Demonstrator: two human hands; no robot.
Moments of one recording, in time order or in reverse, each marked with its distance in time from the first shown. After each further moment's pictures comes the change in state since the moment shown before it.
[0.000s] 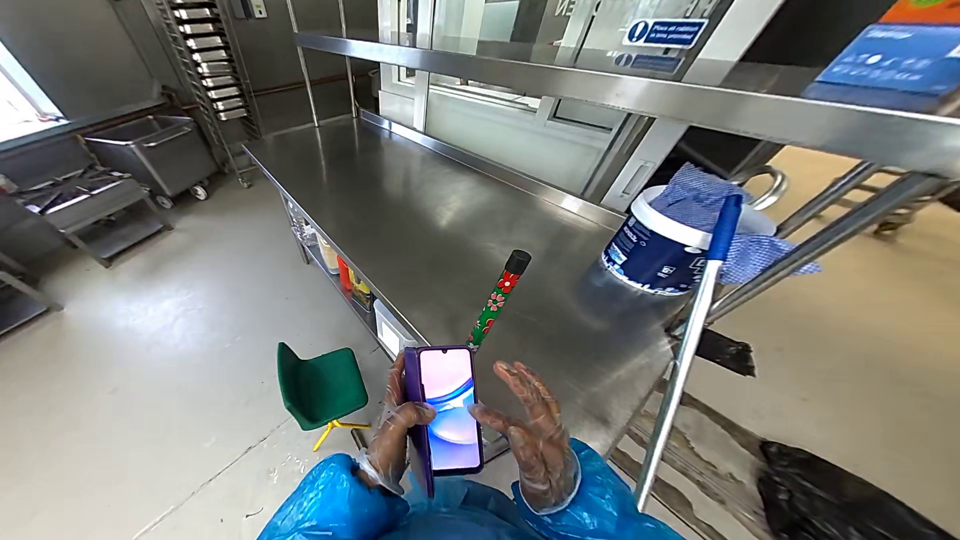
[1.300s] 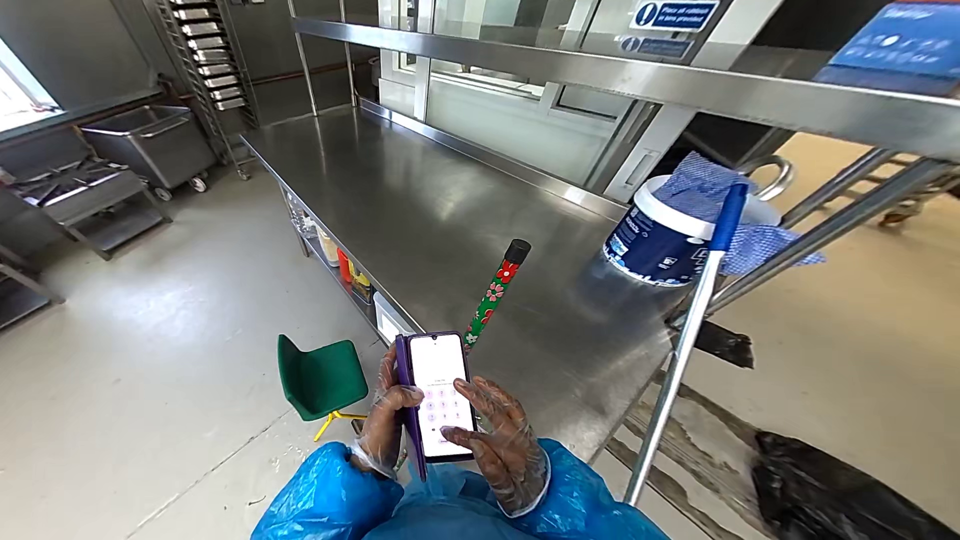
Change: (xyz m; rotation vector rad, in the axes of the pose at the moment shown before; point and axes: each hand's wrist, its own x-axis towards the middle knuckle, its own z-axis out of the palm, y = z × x) left_hand 0.001 0.004 -0.005 -0.099 0.065 -0.048; right_hand -0.022 0.000 0.018 -0.056 -0.176 -0.119
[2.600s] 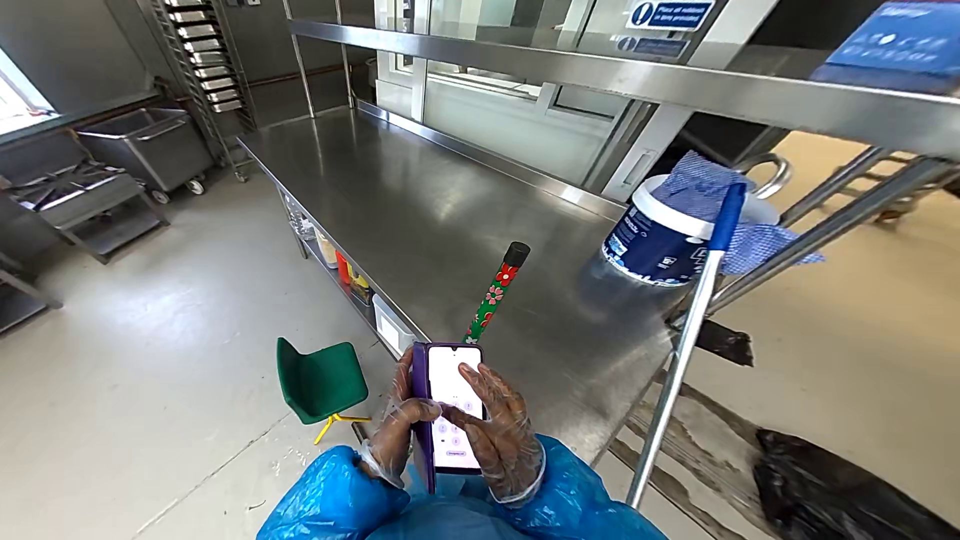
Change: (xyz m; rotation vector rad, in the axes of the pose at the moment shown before) left_hand 0.005 -0.008 0.004 0.097 -0.174 0.026; right_hand 0.015 -0.001 0.008 -0.118 0.073 0.098
